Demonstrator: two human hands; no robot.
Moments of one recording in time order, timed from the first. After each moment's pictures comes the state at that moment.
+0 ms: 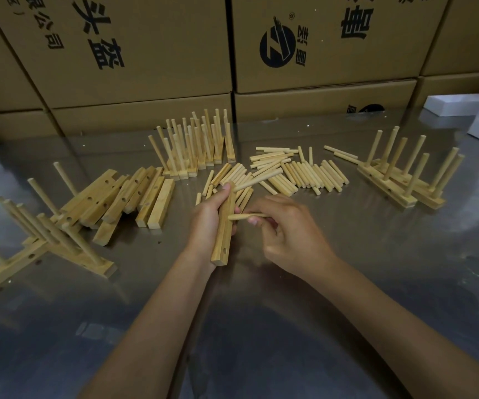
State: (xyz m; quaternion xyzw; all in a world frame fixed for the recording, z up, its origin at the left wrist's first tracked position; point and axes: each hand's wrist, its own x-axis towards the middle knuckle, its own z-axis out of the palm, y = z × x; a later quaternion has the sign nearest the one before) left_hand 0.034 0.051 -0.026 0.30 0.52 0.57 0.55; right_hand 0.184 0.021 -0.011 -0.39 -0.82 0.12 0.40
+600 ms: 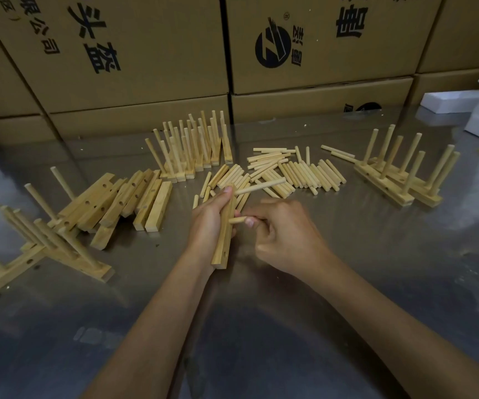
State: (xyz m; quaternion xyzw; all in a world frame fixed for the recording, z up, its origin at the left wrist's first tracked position) left_hand 0.035 0.055 -0.031 0.33 0.56 0.56 0.51; right_hand 0.180 0.019 -0.004 -0.45 -0.82 0.11 0.35
